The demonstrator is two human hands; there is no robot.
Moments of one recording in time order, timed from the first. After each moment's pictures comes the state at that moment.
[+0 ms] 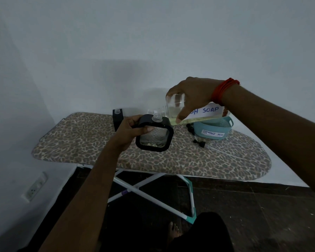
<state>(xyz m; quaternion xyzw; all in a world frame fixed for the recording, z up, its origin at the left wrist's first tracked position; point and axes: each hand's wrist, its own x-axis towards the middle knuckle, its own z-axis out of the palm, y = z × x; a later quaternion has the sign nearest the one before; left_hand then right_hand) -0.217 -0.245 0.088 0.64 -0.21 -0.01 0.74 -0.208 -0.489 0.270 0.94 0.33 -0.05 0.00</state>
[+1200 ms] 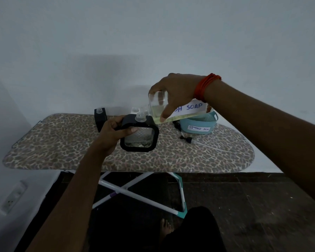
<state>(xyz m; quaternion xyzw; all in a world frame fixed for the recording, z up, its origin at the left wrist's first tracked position) -0.217 -0.250 0.079 0.61 -0.22 -0.01 0.76 -0.211 -0.490 0.268 0.95 0.32 -0.04 0.01</state>
